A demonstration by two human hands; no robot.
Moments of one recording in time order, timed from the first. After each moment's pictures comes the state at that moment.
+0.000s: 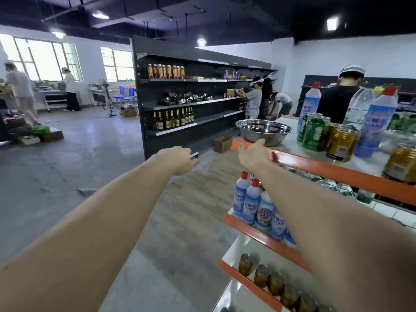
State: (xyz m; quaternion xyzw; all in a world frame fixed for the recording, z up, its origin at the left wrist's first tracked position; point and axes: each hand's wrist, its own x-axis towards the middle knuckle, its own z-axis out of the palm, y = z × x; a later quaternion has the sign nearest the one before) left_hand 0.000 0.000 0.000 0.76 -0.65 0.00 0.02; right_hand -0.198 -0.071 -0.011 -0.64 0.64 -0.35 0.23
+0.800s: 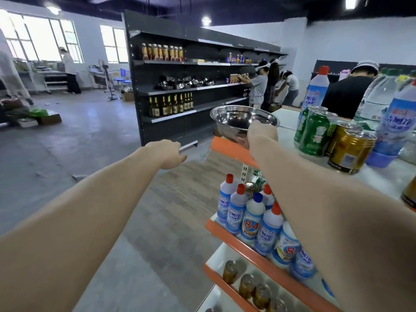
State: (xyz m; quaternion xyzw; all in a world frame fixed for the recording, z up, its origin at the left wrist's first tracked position) left_hand -0.027 -0.123 -0.021 0.78 -0.63 0.02 -0.02; right_hand -0.239 -0.203 0.017 -0.40 0.59 -0.52 0.47
